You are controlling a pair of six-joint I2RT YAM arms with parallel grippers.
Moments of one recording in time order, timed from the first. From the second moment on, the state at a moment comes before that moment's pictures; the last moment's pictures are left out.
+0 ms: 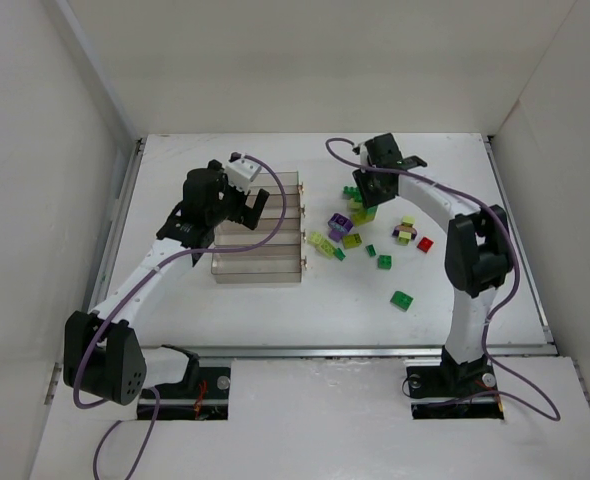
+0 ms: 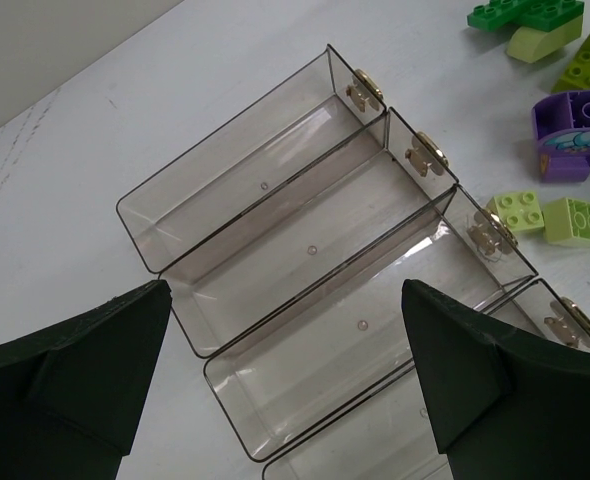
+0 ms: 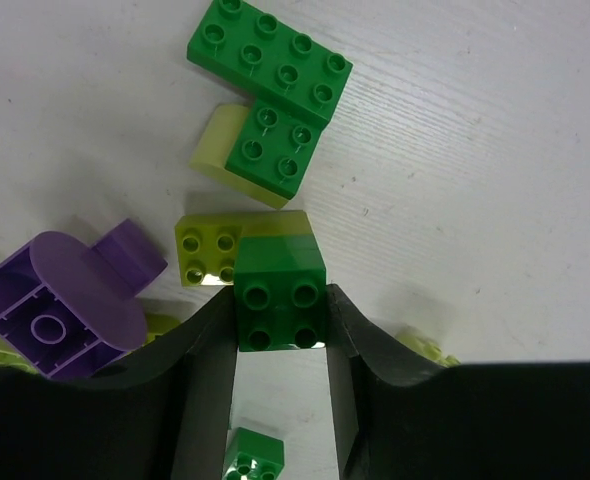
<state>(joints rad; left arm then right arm) -0.33 1.26 0.94 -0.09 0.15 0.26 0.34 1.98 1.62 -0.62 0.07 -0.06</state>
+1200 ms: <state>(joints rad) -0.50 1.49 1.20 0.08 0.53 0.52 0.47 1.73 1.73 -0.50 -0.30 0.39</state>
